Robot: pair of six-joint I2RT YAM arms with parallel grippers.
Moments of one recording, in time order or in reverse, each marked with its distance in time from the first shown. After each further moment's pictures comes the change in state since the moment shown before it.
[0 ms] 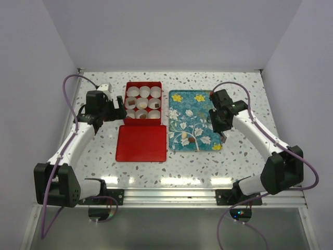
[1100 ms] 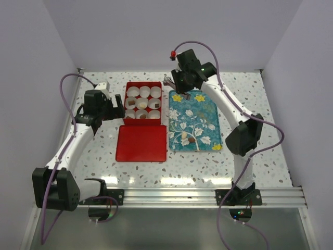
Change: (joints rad) left arm 0.000 -0.026 0.013 -0.005 -0.026 0.000; right arm 0.158 0.562 0.952 -0.069 -0.121 -0.046
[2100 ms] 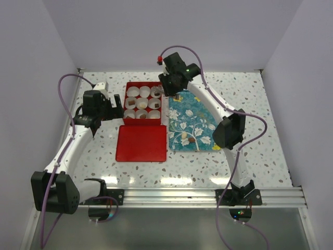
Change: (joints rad) left arm 0.000 -0.037 0.000 -0.021 -0.024 0.000; right arm 0.074 0.255 0.254 -0.035 -0.039 -0.021
